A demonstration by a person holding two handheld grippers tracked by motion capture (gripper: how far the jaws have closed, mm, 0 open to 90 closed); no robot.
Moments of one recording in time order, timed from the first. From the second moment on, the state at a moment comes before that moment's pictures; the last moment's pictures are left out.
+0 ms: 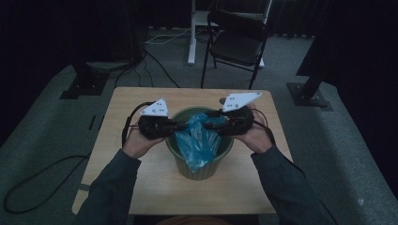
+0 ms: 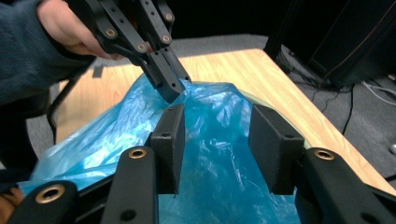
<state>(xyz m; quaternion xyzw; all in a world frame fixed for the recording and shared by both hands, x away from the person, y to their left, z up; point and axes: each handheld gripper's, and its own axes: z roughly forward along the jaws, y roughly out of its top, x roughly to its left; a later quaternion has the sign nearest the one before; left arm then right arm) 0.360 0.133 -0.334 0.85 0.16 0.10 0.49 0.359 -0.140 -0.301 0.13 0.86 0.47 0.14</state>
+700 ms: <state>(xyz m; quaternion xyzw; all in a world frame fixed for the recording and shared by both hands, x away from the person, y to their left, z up) 0.357 0.148 -0.337 0.85 0.17 0.10 0.49 0.384 -0.190 -0.310 0.27 0.82 0.47 0.17</state>
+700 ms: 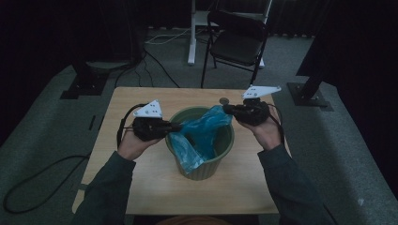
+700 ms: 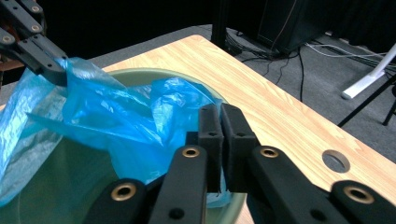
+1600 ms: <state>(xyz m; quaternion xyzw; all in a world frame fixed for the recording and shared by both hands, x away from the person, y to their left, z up) 0.355 0.128 -0.333 0.86 0.15 0.11 0.49 0.360 -0.136 -0.290 0.13 0.85 0.48 0.15</state>
